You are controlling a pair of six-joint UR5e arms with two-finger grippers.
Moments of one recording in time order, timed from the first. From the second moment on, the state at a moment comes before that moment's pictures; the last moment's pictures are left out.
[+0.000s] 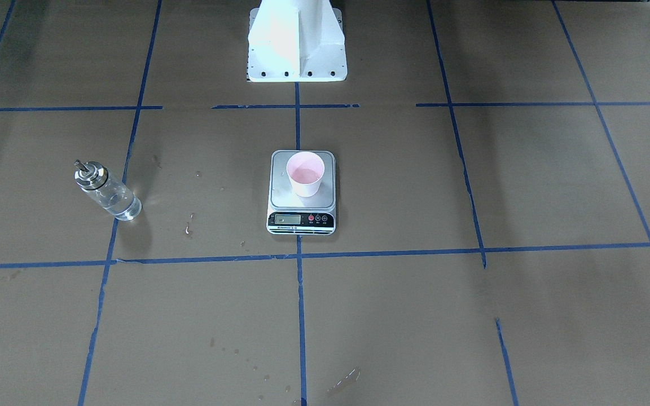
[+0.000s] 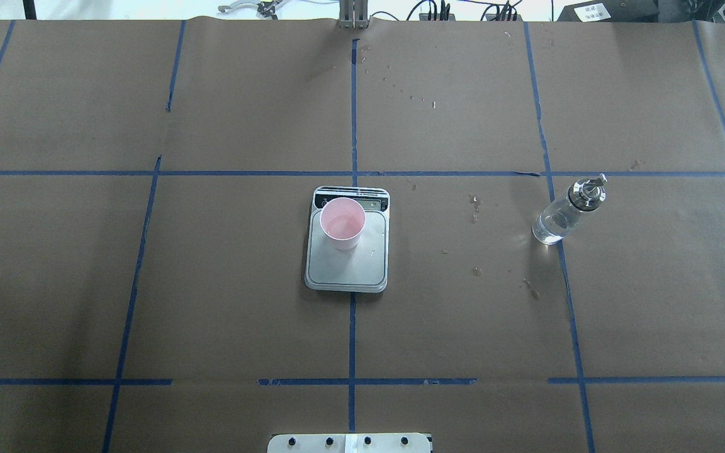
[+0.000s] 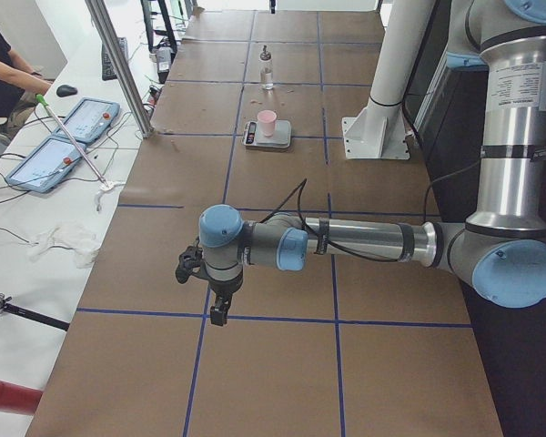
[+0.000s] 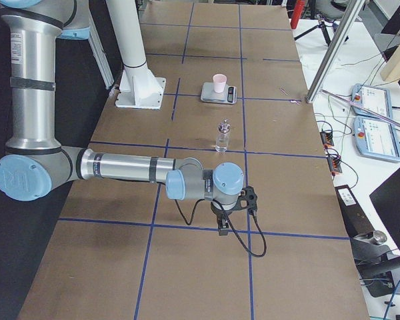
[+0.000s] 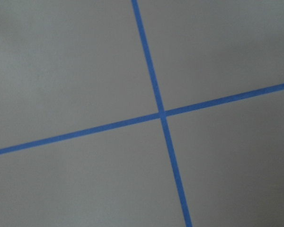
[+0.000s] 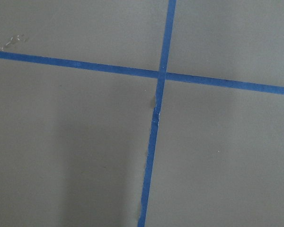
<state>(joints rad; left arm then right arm) -1.55 -1.55 -1.60 -1.66 -2.26 0.11 1.53 -1.64 1.60 -1.48 2.39 -0.06</state>
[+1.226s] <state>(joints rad) -1.59 -1.54 -1.55 -1.61 -2.31 0.19 1.54 -1.65 1.71 -1.62 2.39 -0.05</state>
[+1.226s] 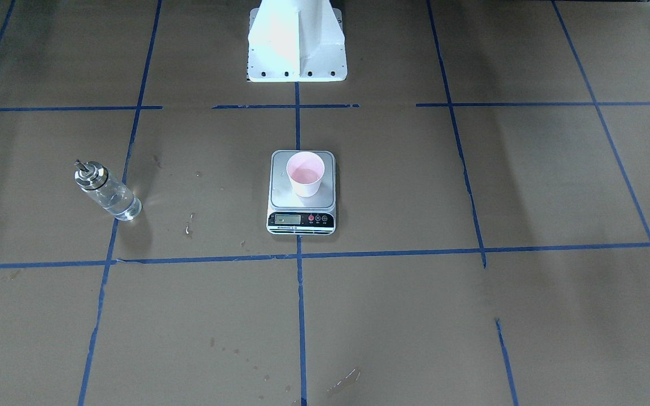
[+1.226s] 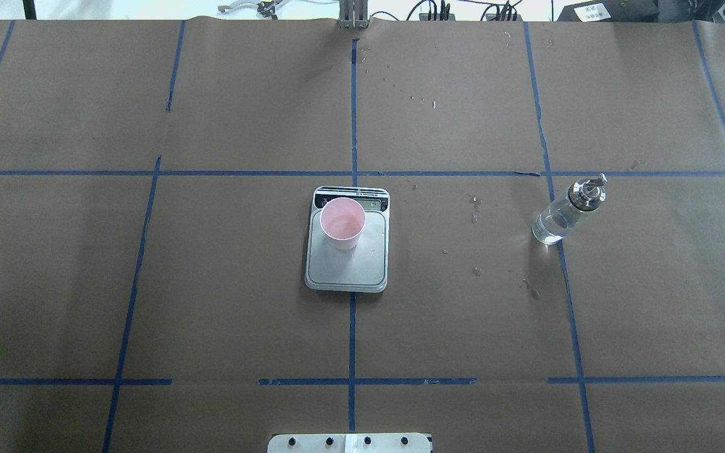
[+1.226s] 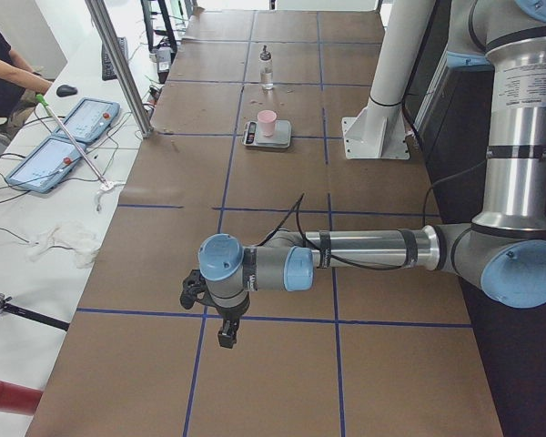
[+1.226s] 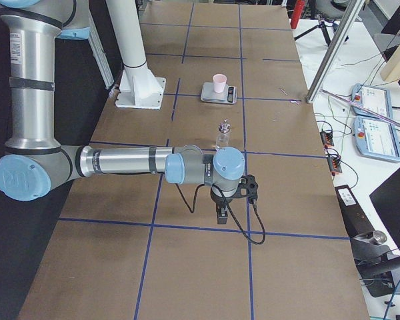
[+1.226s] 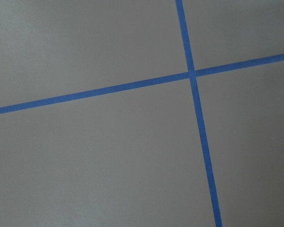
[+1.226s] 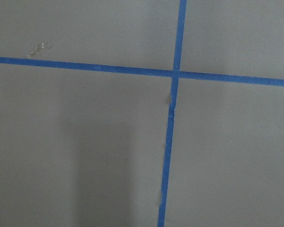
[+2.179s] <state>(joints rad) -1.59 -1.54 -1.55 -1.61 -2.31 0.20 1.54 -1.64 1.66 -1.62 2.39 -0.05</state>
